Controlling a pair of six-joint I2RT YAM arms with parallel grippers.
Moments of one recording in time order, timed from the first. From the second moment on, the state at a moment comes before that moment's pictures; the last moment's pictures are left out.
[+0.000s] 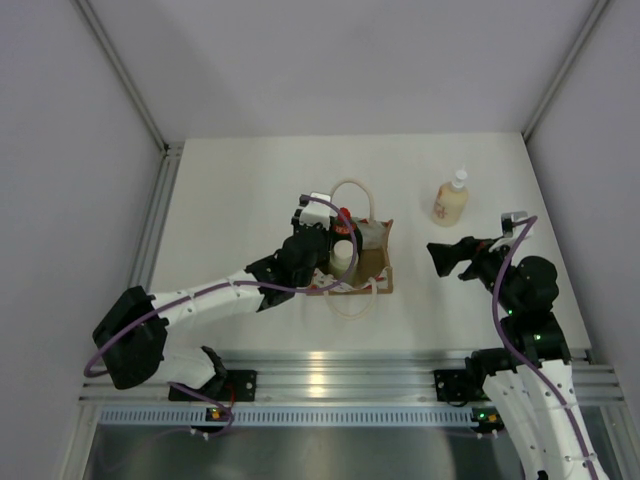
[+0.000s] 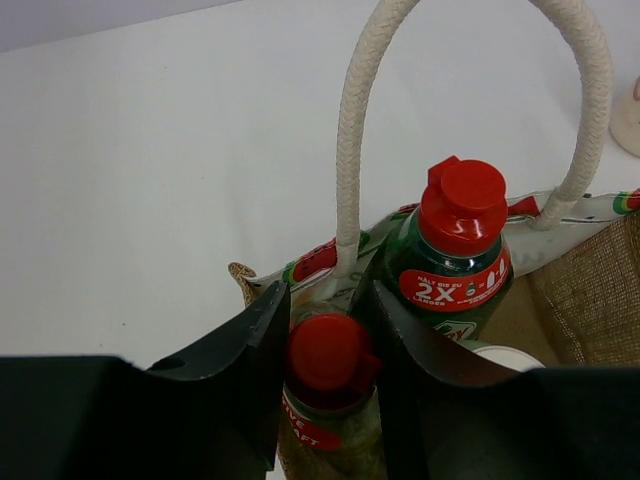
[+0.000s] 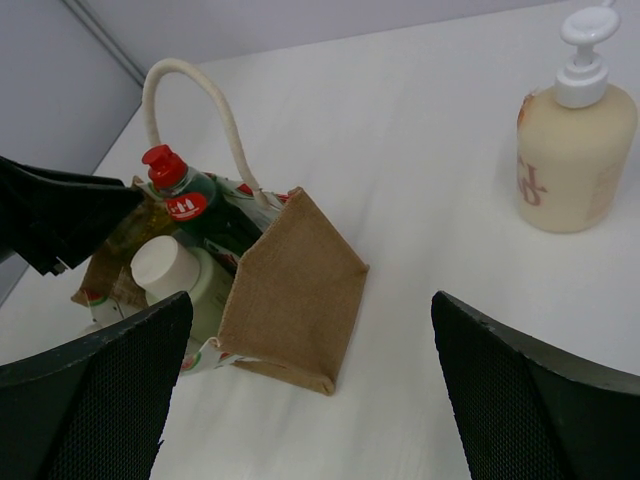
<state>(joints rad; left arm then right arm) -0.92 1.36 0.82 0.25 -0.67 -0.17 0.11 0.41 0.55 -0.26 -0.31 0.36</state>
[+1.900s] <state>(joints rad) -0.92 1.21 1.21 0.05 -0.74 0.01 0.11 0.42 0.56 -0.26 -0.30 0.34</state>
